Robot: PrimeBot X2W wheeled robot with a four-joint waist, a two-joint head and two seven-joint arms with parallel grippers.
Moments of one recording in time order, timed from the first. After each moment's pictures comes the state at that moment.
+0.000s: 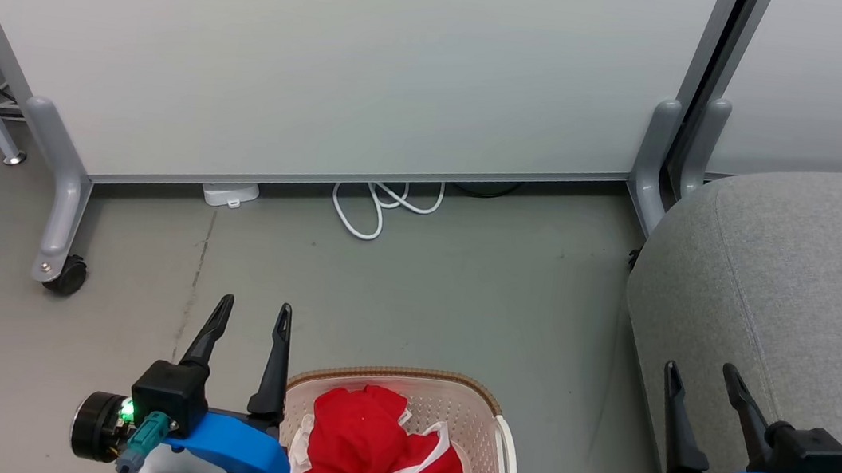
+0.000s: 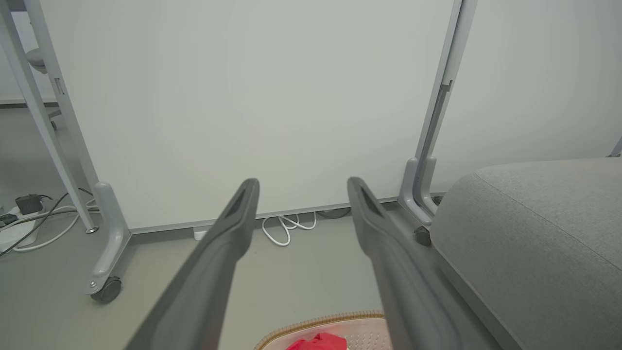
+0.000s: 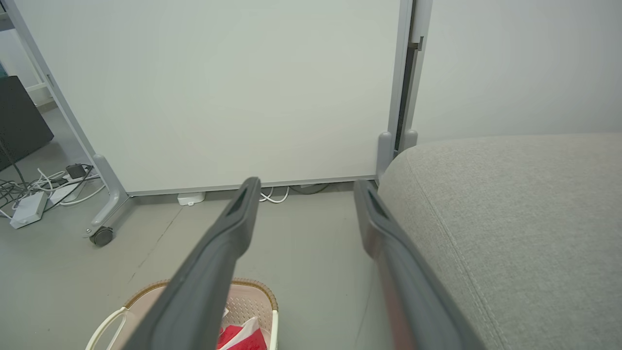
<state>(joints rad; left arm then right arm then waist) -0.13 0.05 -0.21 0.36 -0.19 -0.02 -0.26 -0.09 -0.05 -0.05 0.28 0.10 0.13 -0.18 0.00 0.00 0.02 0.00</state>
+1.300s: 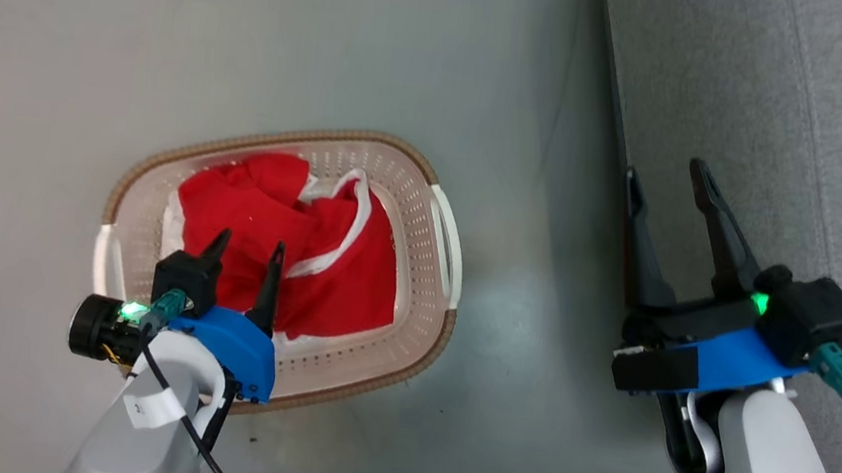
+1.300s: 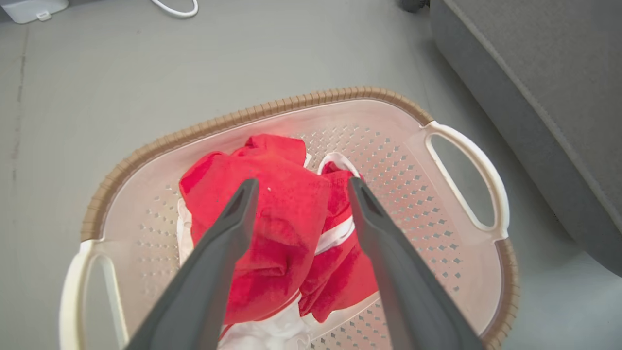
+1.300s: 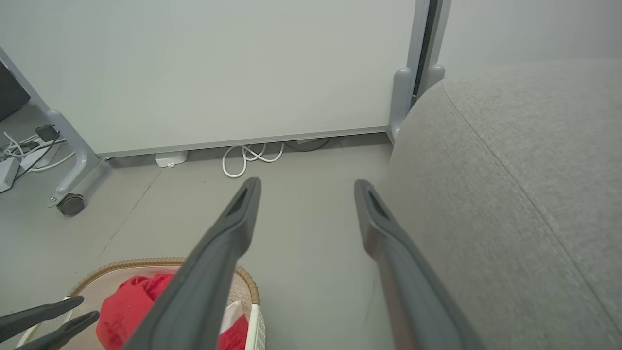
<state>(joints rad) -0.50 0.07 -0.23 0.86 -0.16 -0.09 -0.26 -0.38 -0.05 0.12 0.18 0.17 0.13 -0.25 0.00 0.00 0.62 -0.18</state>
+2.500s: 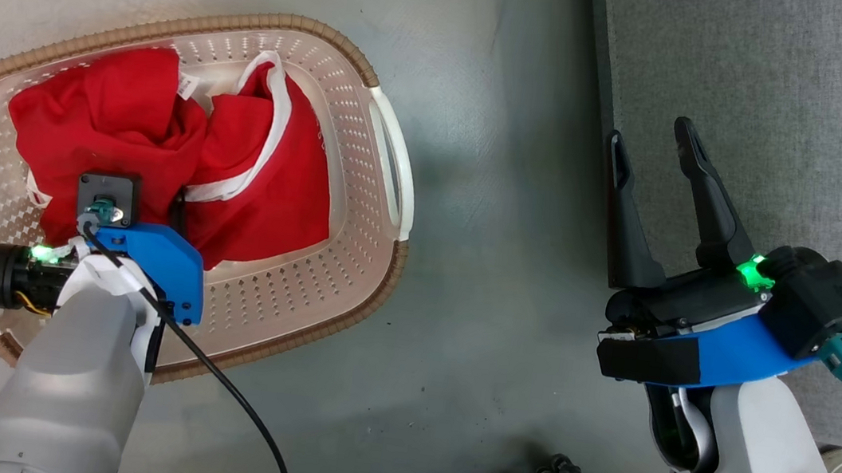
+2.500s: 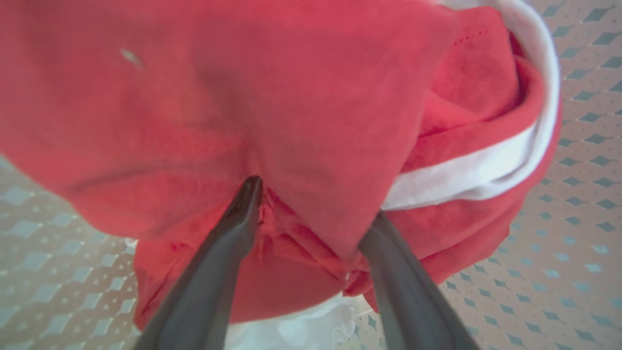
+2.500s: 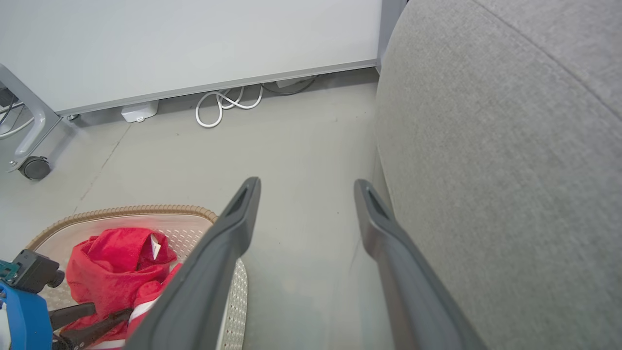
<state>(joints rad) -0.80 0.14 -0.21 1.26 -0.20 0.03 -0.24 -0.42 -0.05 0.19 0.10 0.25 0.13 -0.26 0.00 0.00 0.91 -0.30</state>
